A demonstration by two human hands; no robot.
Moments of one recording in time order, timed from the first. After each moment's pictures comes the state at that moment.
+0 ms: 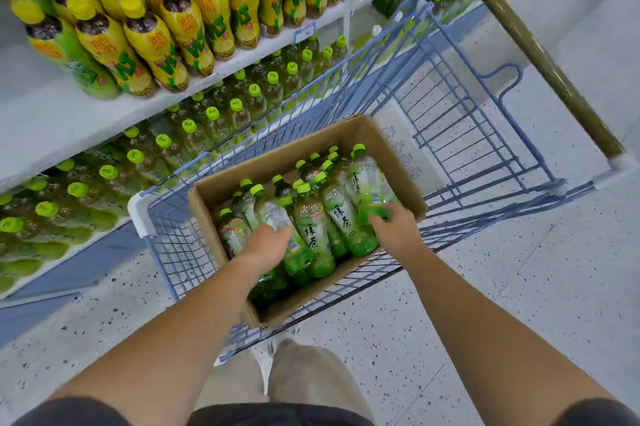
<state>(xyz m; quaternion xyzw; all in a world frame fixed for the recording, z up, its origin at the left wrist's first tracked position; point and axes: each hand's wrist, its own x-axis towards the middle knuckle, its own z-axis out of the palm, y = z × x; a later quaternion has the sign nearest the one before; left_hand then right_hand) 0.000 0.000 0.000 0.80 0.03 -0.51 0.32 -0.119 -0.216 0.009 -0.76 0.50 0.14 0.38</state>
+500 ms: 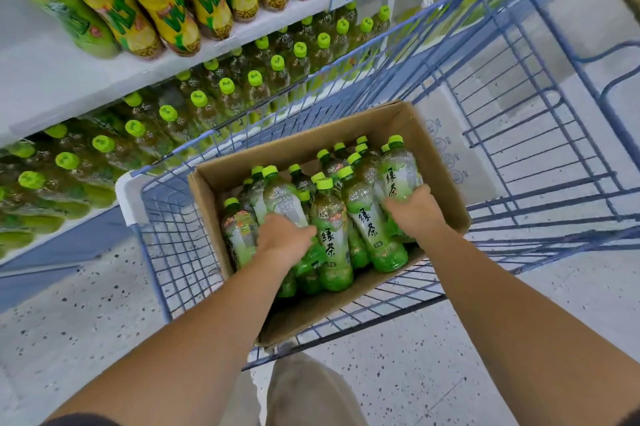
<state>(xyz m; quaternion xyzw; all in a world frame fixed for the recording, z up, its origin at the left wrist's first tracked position) 0.008 -0.028 -0.073 0.82 0.15 -0.44 0.32 -0.059 -0.241 -0.037 -0.76 0.53 0.14 0.36</state>
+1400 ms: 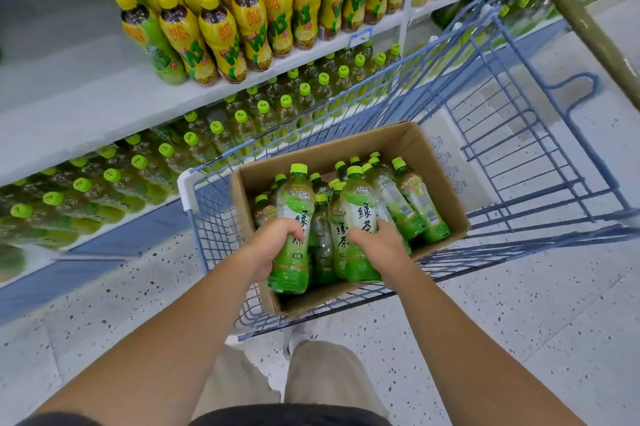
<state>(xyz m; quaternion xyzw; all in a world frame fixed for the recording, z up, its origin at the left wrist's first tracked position) -0.005 0.043 0.023 0.63 0.21 -0.53 0.52 -0.099 -0.137 0.021 -0.66 0.47 0.17 0.56</state>
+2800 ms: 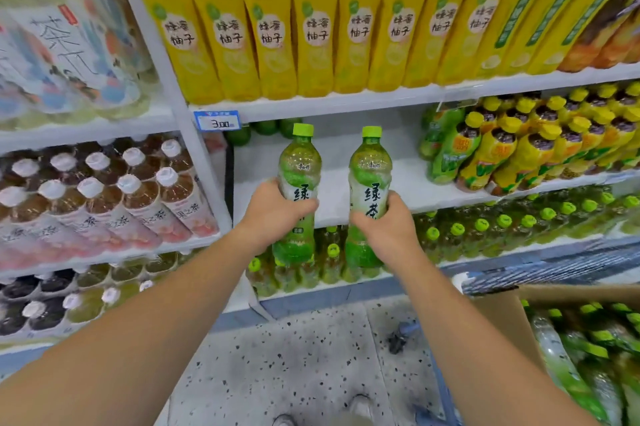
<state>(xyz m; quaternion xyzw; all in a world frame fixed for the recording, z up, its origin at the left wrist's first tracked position) 0.249 0.506 0.081 0.85 0.09 -0.11 0.51 0.212 0.317 0.056 -0.80 0.20 0.02 0.57</state>
